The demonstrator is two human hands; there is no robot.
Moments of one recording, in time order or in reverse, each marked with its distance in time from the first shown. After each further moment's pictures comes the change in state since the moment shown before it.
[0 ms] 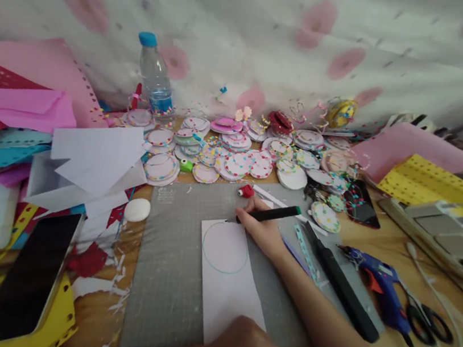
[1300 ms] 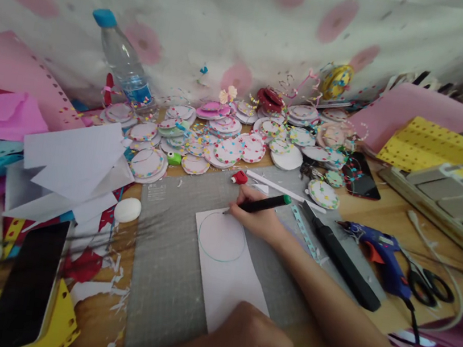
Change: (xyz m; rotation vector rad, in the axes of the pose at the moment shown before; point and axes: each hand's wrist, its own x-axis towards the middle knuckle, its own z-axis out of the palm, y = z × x) left_hand -0.002 0.006 0.004 0.022 0.234 0.199; right_hand 0.001 0.002 -0.006 -0.141 -0.063 -0.150
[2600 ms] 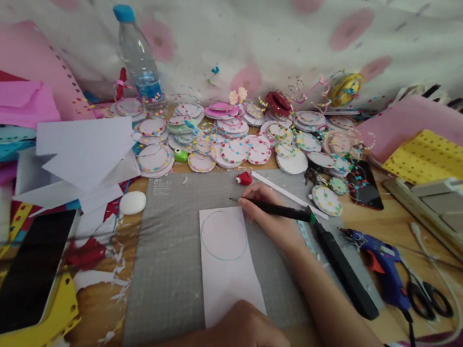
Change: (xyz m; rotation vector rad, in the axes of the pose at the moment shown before) left_hand 0.000 0.001 0.000 0.015 -0.085 -0.096; right_hand -0.009 -0.014 -0.016 0.245 -0.032 0.155
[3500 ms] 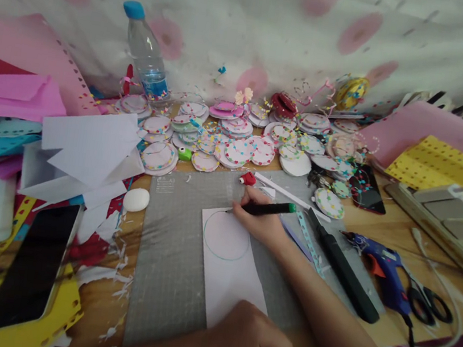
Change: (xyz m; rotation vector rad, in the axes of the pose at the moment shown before) left_hand -0.001 -0.002 0.002 0.056 -0.013 -0.017; right_hand 0.010 0.009 0.021 -0.328 0.057 -0.141
